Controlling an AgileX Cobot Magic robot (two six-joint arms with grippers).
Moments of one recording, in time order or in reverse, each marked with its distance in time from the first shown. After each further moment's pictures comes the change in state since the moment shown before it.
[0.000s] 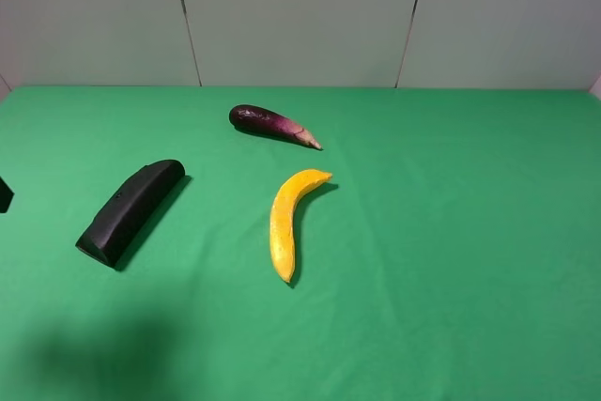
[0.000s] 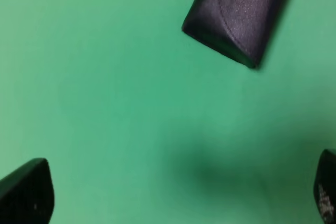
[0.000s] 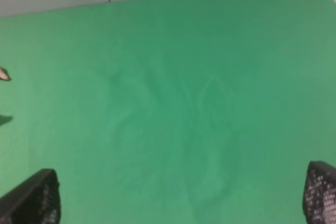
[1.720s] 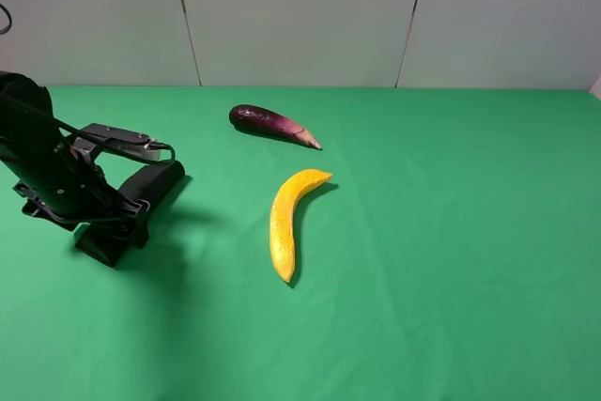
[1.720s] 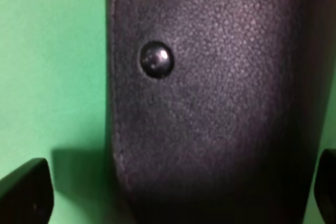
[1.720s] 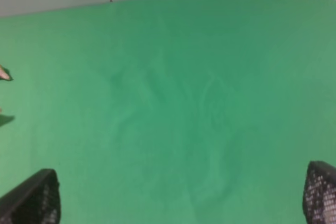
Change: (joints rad) left arm -0.216 0.735 -0.002 0.063 -0.592 0.052; right arm 0.000 0.000 0.000 0.004 0.000 0.000
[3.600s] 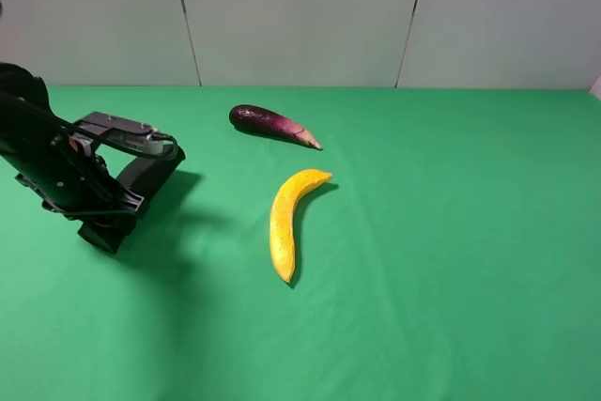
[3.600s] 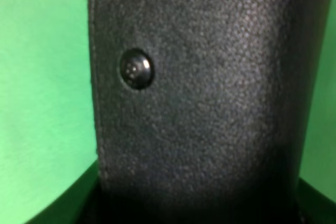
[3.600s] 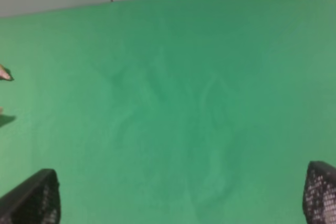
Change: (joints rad) left arm -0.025 -0.064 0.000 0.007 -0.002 0.000; right arm 0.000 0.000 0.000 0.002 0.000 0.000
